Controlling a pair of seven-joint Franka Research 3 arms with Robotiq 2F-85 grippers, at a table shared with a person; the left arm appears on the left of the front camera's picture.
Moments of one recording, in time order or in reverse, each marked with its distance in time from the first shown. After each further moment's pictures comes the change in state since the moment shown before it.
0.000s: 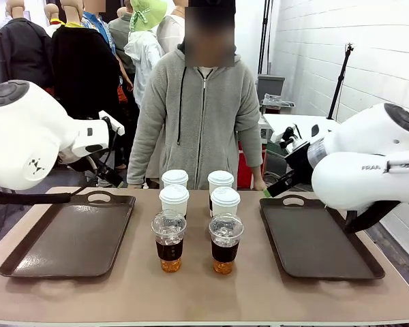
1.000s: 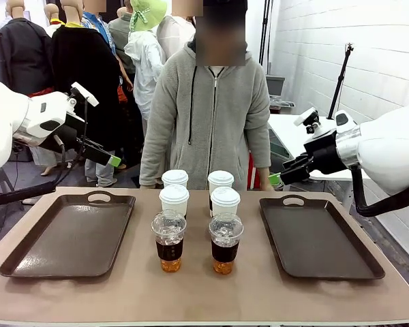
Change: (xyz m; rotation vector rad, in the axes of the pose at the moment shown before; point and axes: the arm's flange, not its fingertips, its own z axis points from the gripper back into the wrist) left arm -0.005 0.027 0.056 -0.264 -0.288 -0.060; right arm -0.005 -0.026 0.033 0.237 -0.208 0.060
